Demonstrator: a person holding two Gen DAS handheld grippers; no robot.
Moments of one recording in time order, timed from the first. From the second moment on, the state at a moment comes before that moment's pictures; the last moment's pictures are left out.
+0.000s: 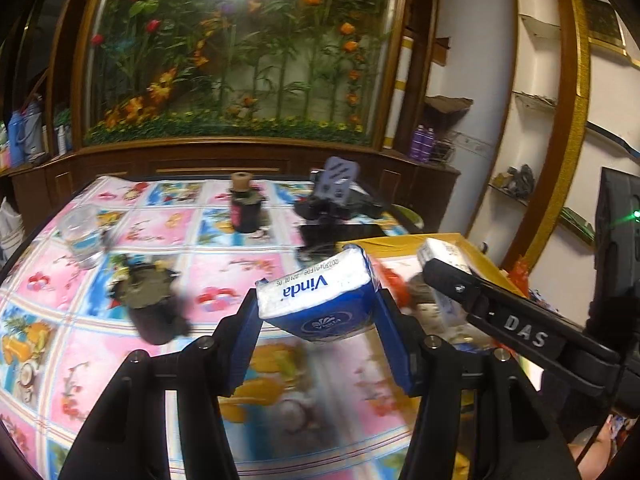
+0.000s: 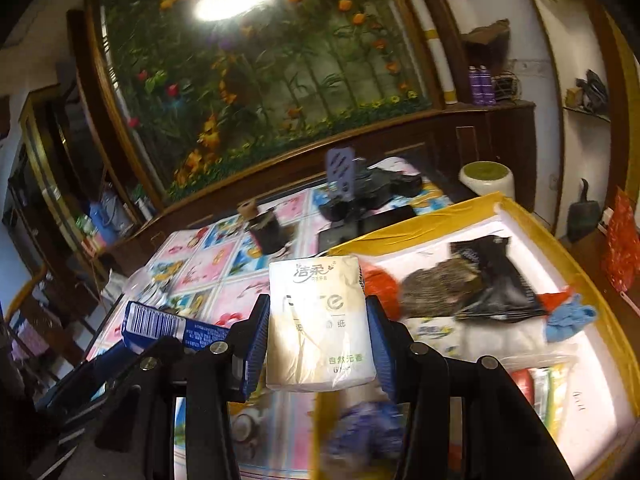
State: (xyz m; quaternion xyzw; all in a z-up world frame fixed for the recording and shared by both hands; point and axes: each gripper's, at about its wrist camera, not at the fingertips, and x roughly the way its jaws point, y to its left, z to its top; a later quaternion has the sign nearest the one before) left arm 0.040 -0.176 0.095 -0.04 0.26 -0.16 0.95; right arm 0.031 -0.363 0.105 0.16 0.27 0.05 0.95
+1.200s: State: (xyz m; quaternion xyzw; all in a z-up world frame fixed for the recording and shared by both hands) left arm 0.049 -0.300 0.043 0.04 0.34 -0.26 0.90; right arm 0.040 -0.464 0.076 0.18 0.36 -0.08 0.91
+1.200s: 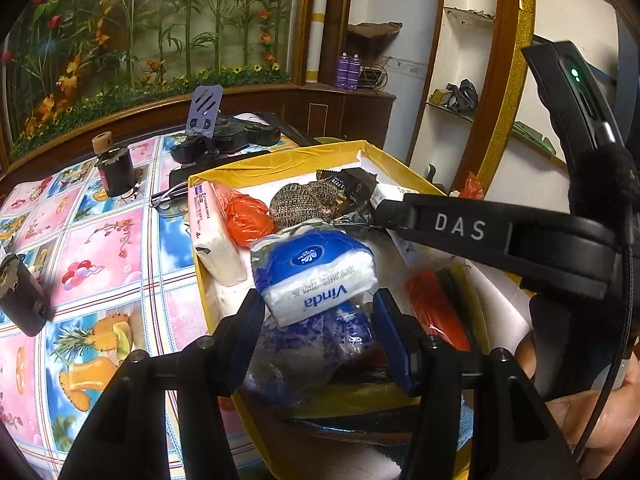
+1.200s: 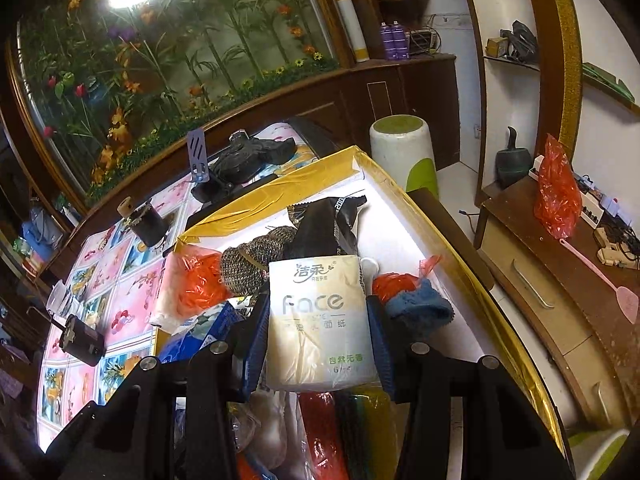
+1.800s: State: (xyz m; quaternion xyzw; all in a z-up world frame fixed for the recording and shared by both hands) left arm 0.044 -0.303 0.040 0.06 0.33 -0.25 0.91; right arm 0.046 -0.459 0.071 0.17 0.38 -0.08 0.91
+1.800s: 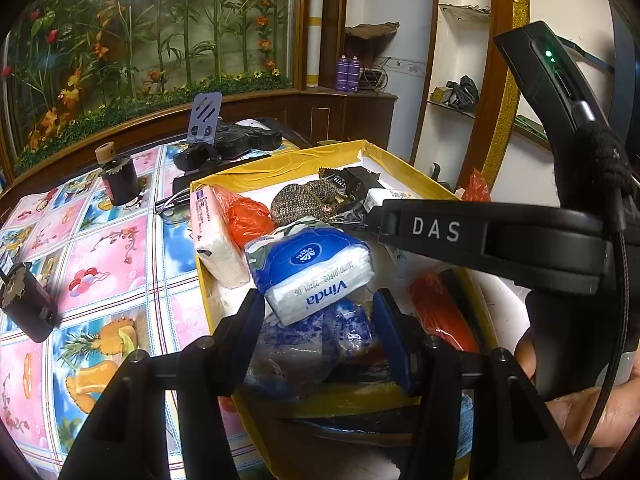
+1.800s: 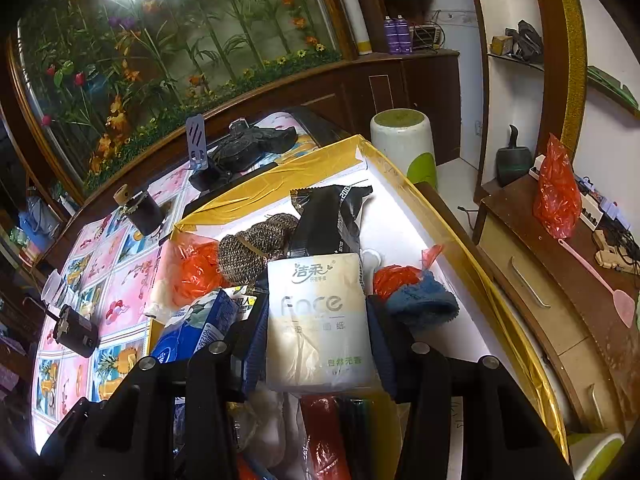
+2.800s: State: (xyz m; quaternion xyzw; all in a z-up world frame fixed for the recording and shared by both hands) left arm 0.034 -0.286 0.052 0.06 0.30 -0.24 0.92; right arm 0.000 -0.456 0.109 0.17 0.24 -0.06 0.95
